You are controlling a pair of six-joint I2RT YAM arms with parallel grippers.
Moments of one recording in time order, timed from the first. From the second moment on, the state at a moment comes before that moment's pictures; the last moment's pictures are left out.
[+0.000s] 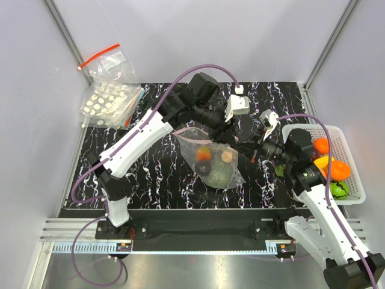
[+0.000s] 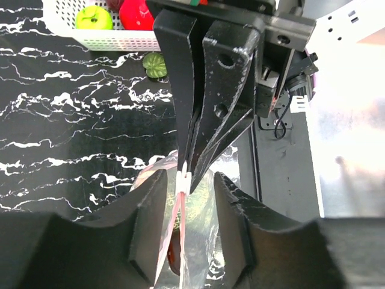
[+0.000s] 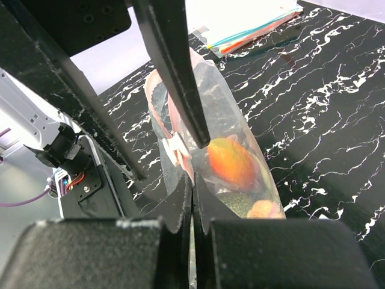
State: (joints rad) left arm -0.87 1.83 2.17 -1.01 0.70 0.36; right arm 0.30 0.77 0.75 -0.07 -0.75 0.23
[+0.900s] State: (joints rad) left arm -0.88 1.75 1.98 -0.92 0.60 0.35; right arm 0.31 0.70 0.71 -0.09 -0.66 0.24
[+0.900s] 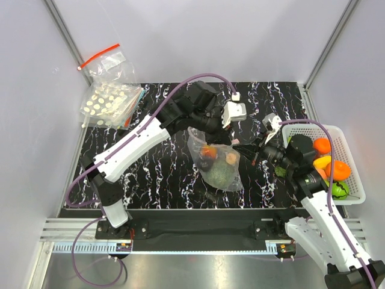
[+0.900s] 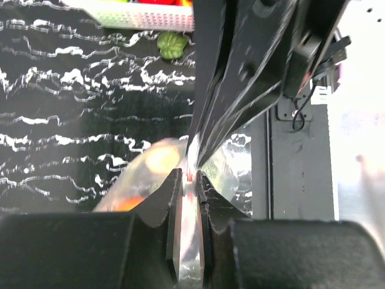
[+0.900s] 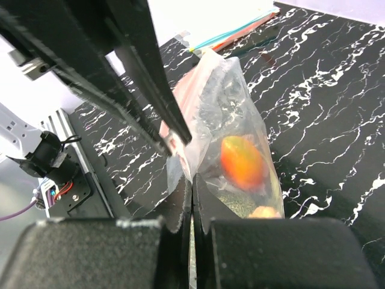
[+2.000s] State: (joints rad) left arm -0.80 1.56 1.73 -0.87 0.39 0.30; right arm 0.32 0.62 0.69 -0.13 -0.12 0.41
